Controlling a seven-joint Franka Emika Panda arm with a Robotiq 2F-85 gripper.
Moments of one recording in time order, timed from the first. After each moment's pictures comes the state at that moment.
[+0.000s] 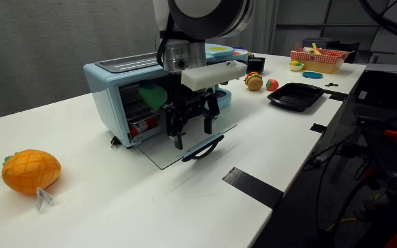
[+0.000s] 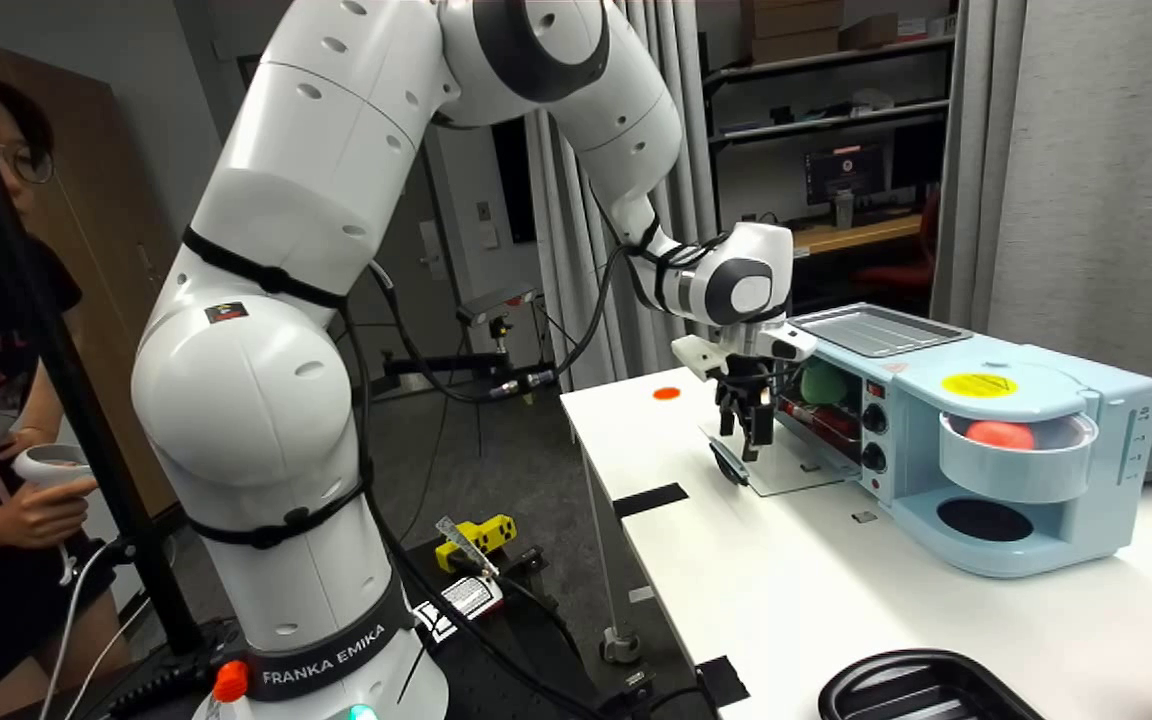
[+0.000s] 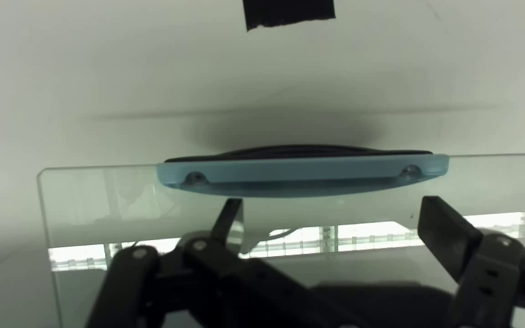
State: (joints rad) arm 0.18 0.63 0.04 -1.89 0.13 2.44 0.47
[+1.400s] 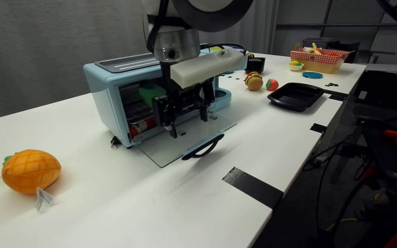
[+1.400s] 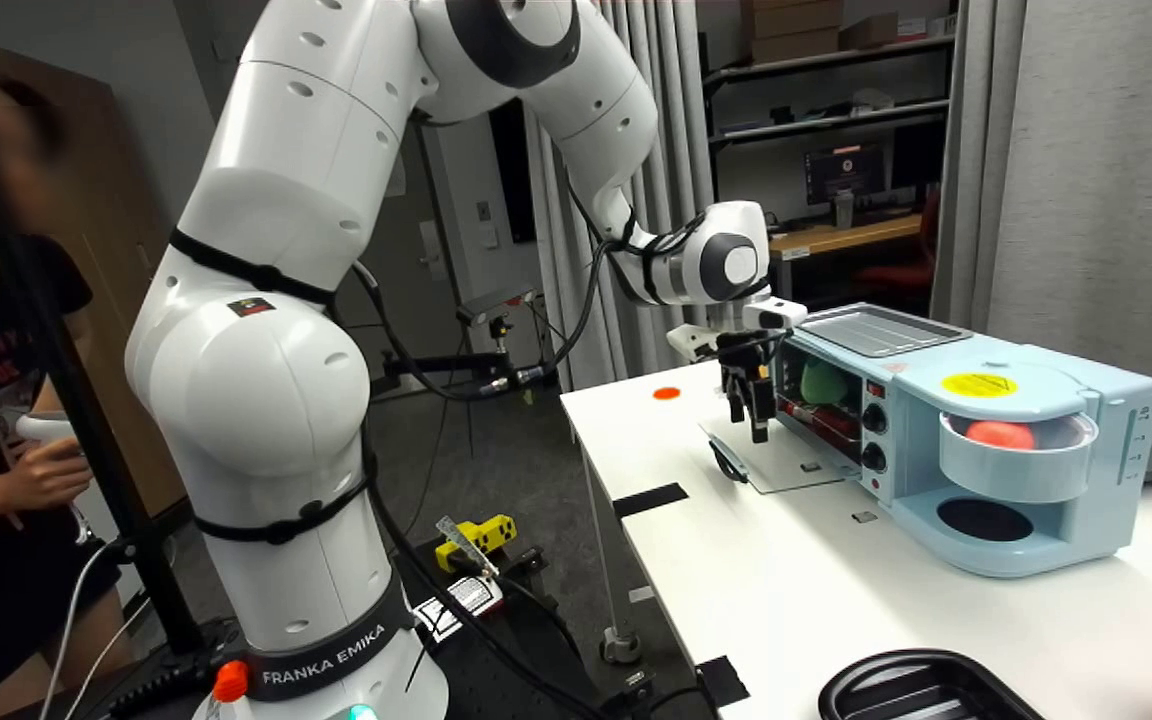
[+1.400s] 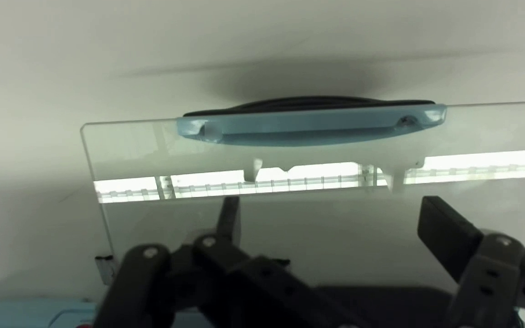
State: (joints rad) arm 0.31 0.59 -0.07 -1.89 -0.04 2.44 0.69
